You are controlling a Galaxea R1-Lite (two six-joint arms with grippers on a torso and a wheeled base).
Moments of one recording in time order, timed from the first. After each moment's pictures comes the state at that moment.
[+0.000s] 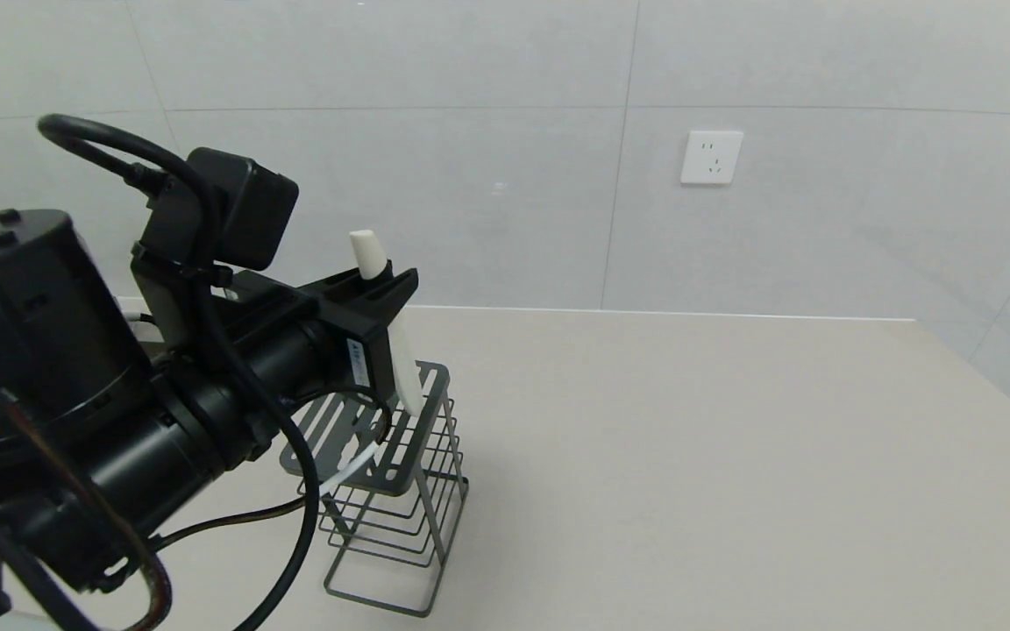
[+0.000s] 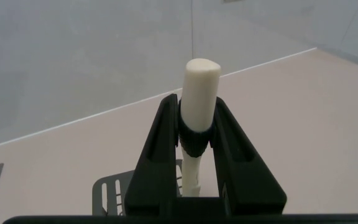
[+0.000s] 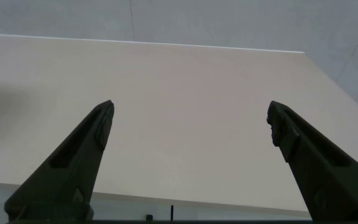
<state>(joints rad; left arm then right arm) -0.80 1.43 -0.66 -0.80 0.31 0.09 0.00 0.01 0.00 0.00 0.02 -0.04</state>
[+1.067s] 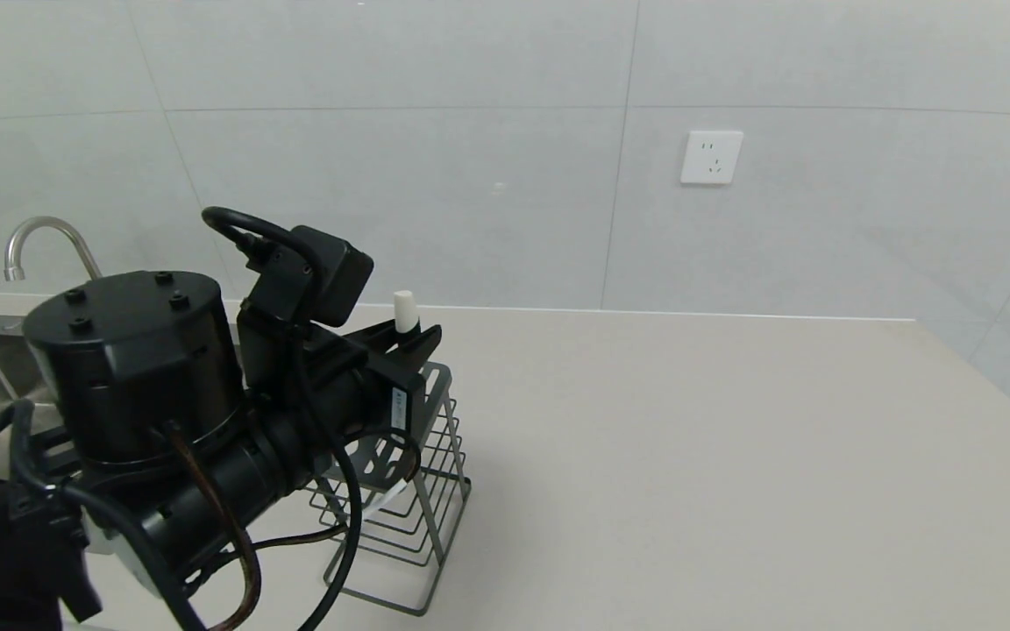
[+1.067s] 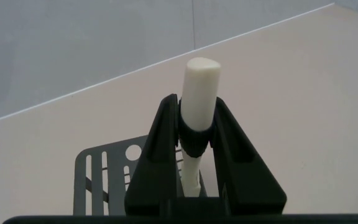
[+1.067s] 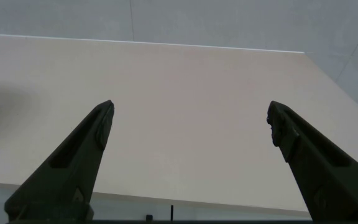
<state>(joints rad) -0.78 1.53 -0.62 -0.80 0.30 0.08 0.00 0.01 0.00 0.00 0.02 -0.04</state>
